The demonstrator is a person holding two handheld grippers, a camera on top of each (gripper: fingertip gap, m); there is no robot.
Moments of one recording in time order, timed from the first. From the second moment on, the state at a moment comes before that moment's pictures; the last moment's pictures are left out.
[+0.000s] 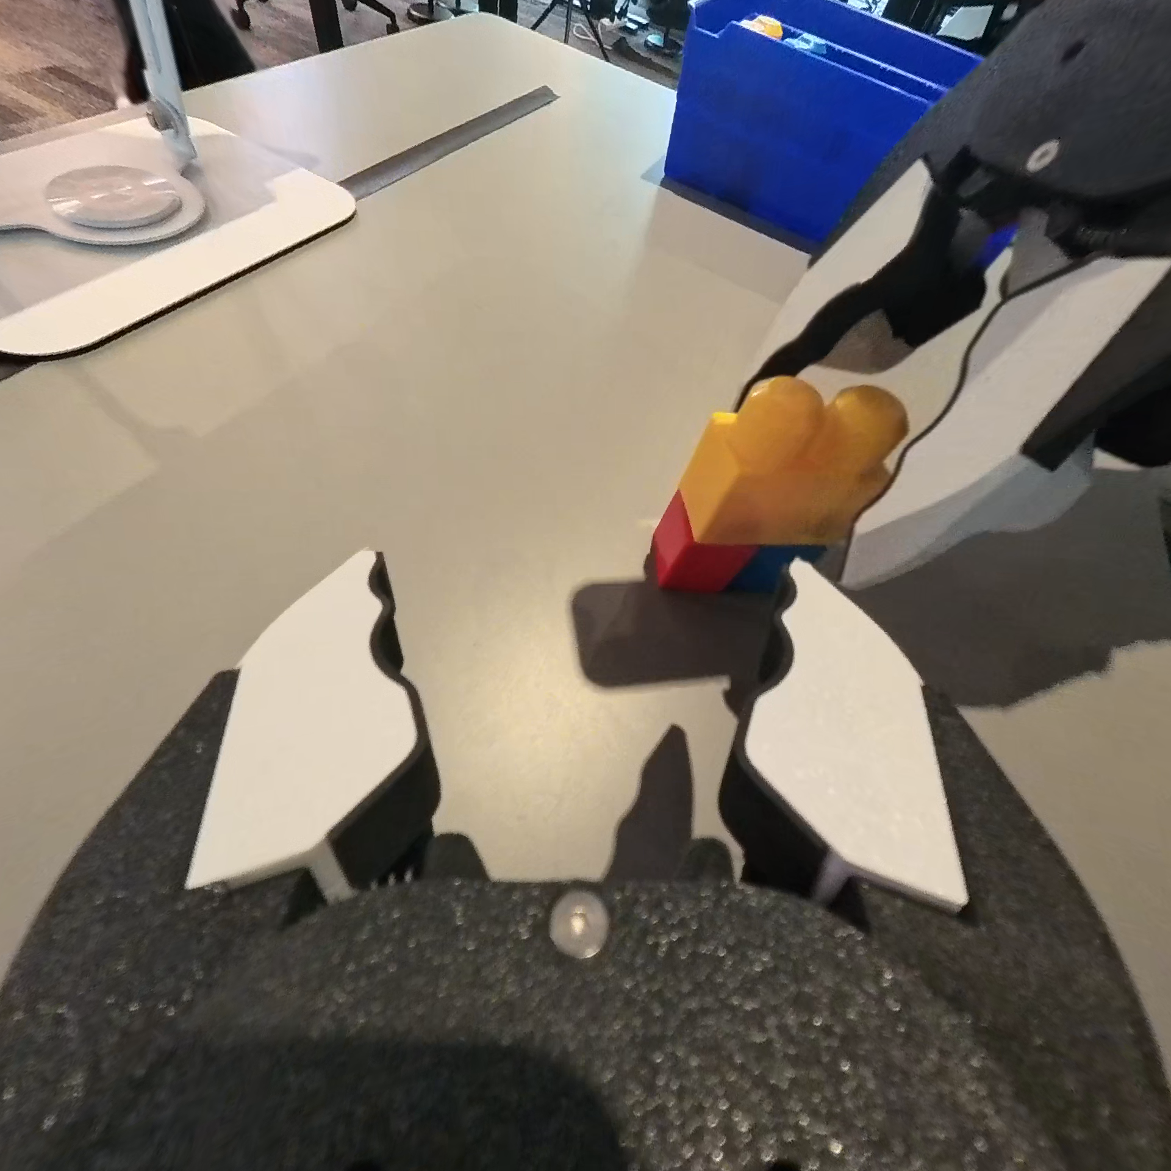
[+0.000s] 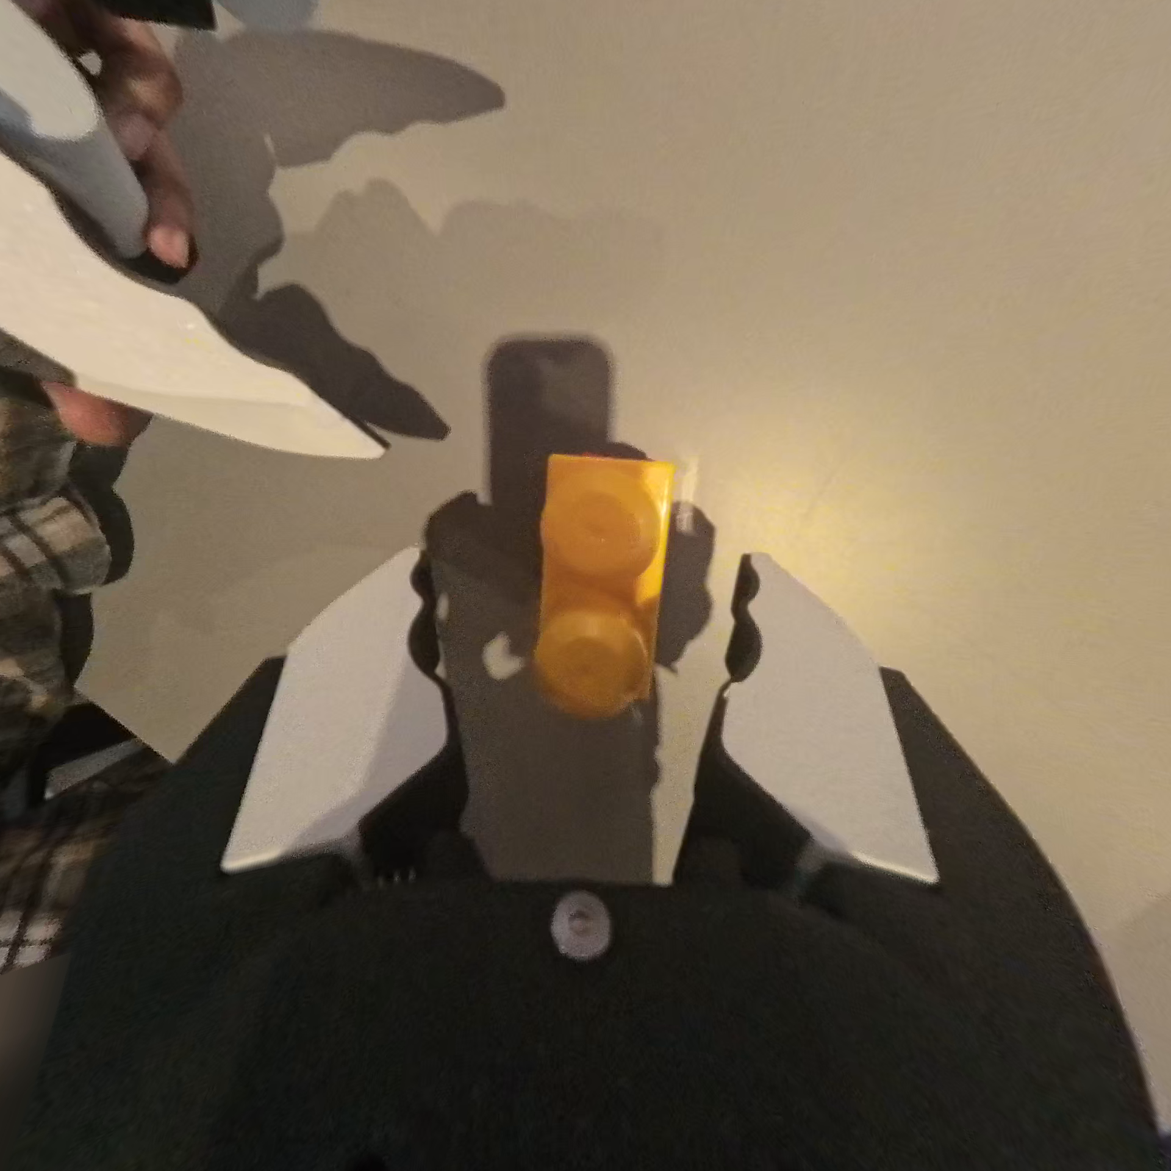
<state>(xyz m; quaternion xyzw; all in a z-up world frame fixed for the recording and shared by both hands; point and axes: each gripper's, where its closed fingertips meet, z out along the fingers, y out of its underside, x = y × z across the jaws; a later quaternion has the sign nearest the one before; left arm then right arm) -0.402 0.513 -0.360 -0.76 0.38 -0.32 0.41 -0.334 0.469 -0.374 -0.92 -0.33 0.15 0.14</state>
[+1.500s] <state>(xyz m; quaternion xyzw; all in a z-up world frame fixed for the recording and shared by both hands) -0.320 0.438 -0.340 -0.62 0.47 -0.50 0.37 -0.317 0.421 -0.319 -0.70 -0.66 0.27 -0.07</state>
